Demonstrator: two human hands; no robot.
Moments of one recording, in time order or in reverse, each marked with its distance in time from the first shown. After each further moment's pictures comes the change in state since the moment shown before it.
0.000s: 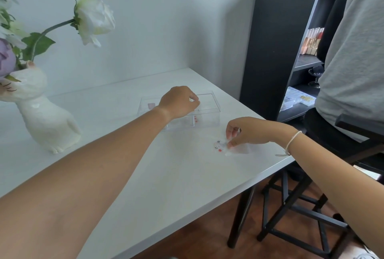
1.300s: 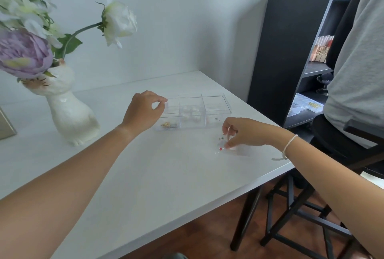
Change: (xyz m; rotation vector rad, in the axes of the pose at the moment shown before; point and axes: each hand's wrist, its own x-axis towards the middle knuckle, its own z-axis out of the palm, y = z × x) left_hand -0.064 -0.087 -0.033 -0.103 0.339 -0.059; right_hand -0.003 -0.038 0.007 0.075 0.034 -0.038
